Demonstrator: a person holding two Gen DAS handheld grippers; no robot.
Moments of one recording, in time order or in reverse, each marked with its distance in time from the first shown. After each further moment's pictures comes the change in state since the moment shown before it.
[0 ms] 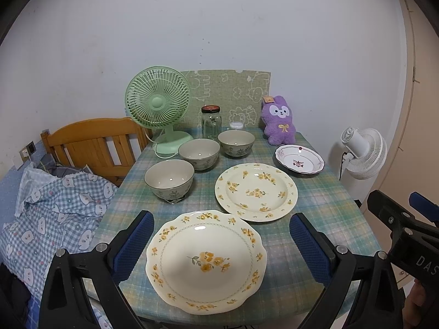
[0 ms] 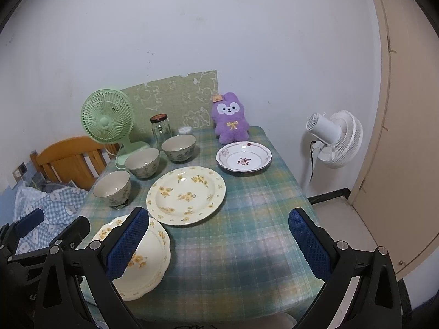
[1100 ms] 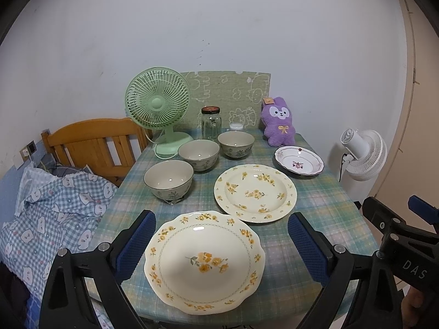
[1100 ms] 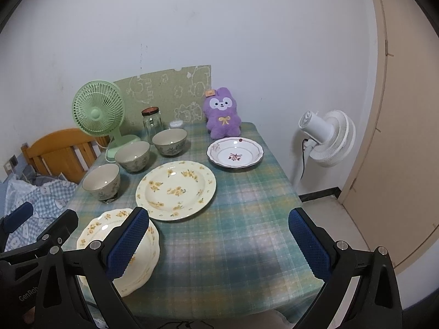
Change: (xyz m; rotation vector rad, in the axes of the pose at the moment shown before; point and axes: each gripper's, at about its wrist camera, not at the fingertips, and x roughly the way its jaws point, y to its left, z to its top) left arm 0.013 -0.006 -0.011 -0.009 -0.006 0.006; right arm 0.006 -0.003 0.000 -0.019 0.028 -0.044
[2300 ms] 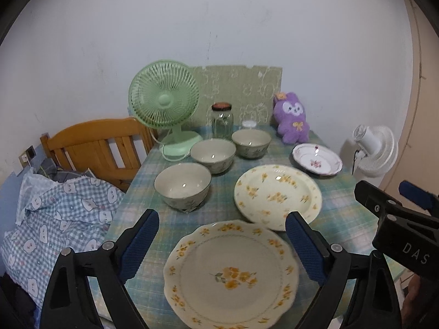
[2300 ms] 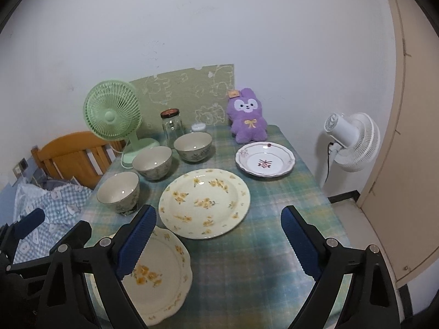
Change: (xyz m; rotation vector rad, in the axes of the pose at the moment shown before) left arm 0.048 0.038 0.002 0.037 0.020 0.022; right arm 0.049 0.058 0.016 -0.024 0.003 0.071
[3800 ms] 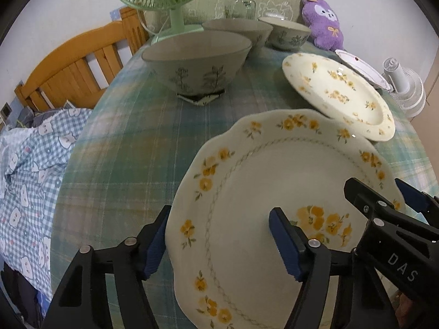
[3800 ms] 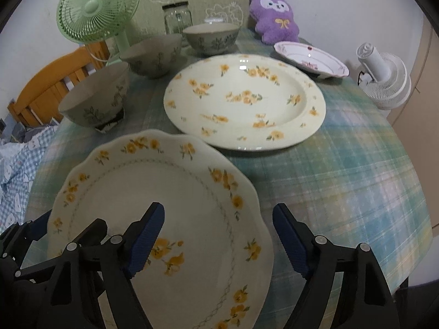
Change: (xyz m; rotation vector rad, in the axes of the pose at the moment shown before) left arm 0.146 0.063 -0.082 0.005 0.432 -0.033; right arm 0.149 0.075 -0.096 0.015 0.388 -0.053
